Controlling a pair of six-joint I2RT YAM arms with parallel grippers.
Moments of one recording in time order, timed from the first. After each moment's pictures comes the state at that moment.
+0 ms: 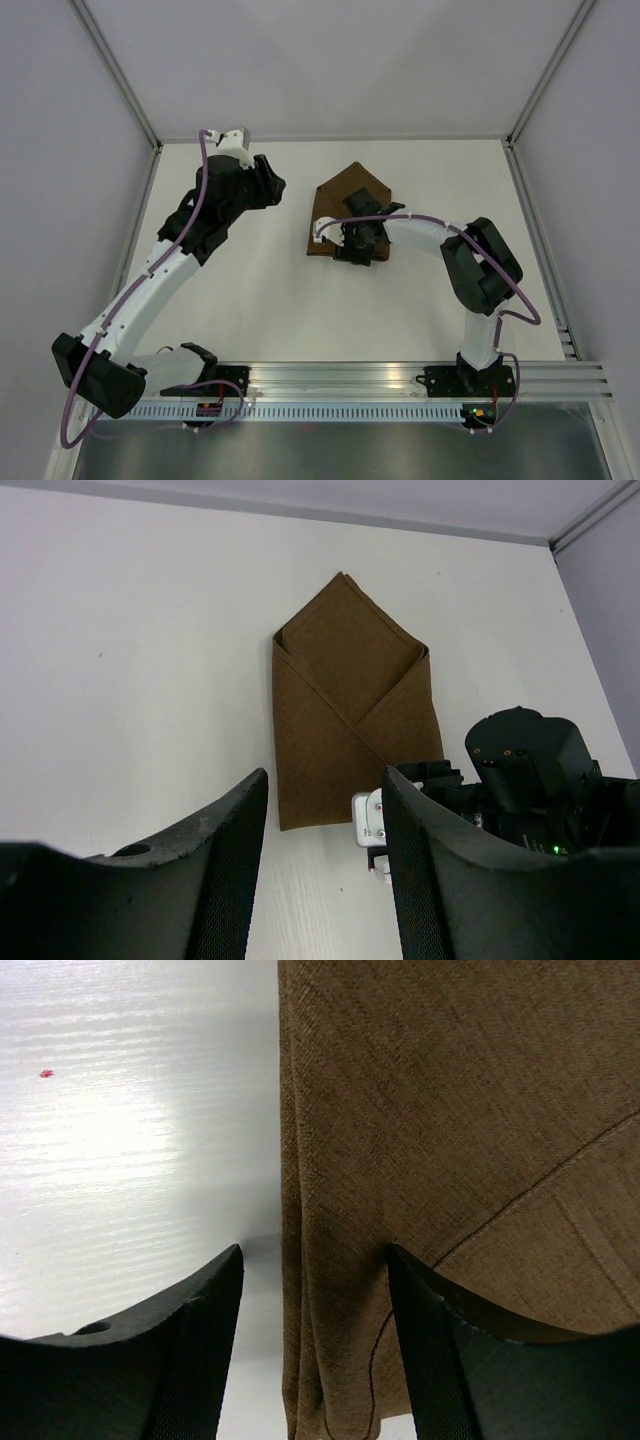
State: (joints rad) left arm -0.48 1.19 1.21 -0.37 -0.13 -0.42; right arm 0.62 1.91 1.25 -0.48 -0.22 -0.85
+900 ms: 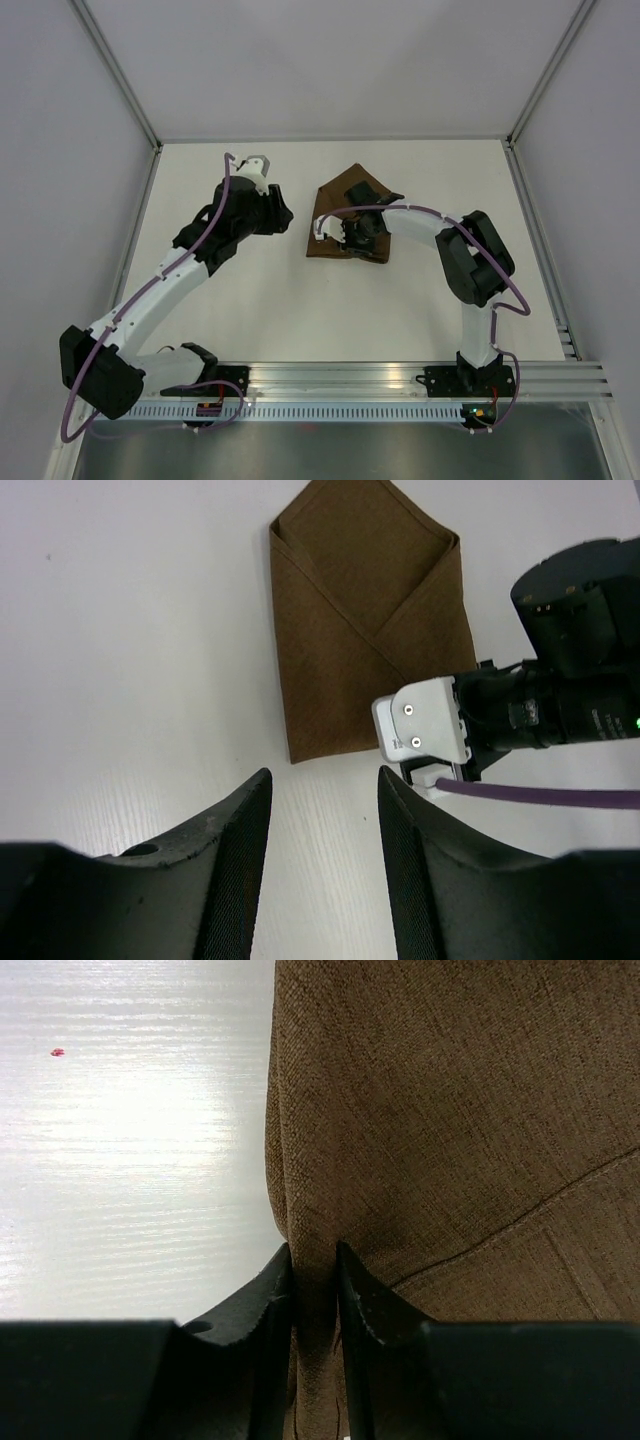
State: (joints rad) left arm -0.50 1.19 1.07 -0.37 -0.05 -0.39; right arm 0.58 1.99 1.35 -0.60 -0.32 -0.95
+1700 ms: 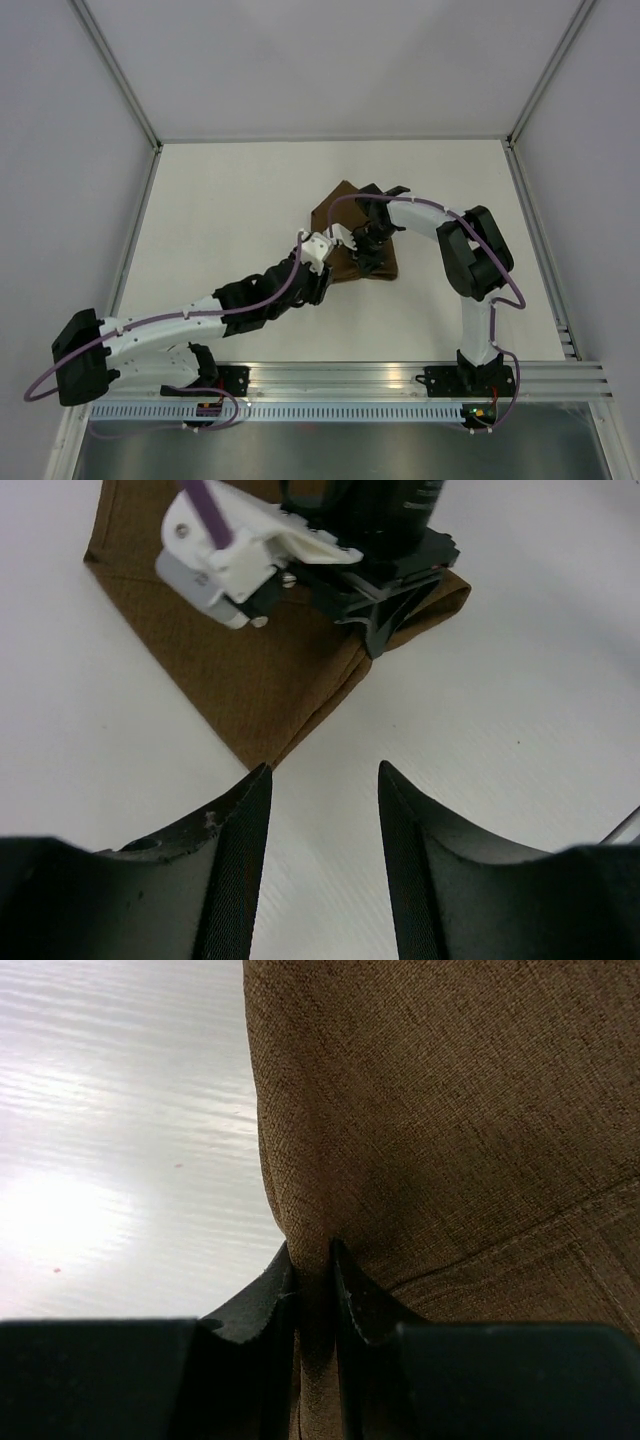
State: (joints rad) left arm -1.06 1.07 0.69 -0.11 -0.37 -0.28; right arm 0.52 2.03 1.40 -0.91 -0.55 -1.12
